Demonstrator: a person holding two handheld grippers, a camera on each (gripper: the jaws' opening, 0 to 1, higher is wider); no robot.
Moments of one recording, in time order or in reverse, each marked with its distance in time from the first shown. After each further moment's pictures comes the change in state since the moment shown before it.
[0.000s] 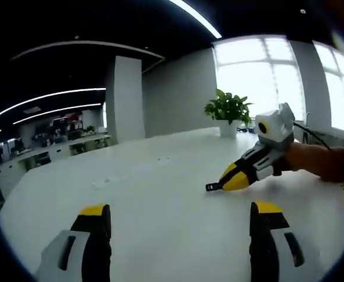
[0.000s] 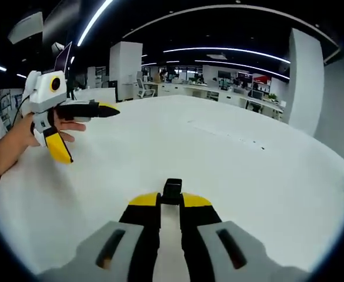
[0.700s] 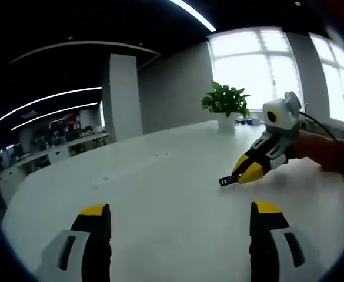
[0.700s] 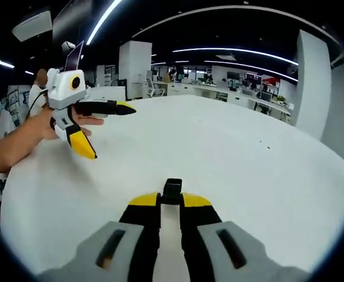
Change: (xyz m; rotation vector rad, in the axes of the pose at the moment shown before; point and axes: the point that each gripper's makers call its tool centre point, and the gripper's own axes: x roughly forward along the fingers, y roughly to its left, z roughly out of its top) left arm -0.001 0.000 -0.004 0.032 0.018 -0.012; right arm -0.020 0.021 -0.006 -0.033 0.004 0.061
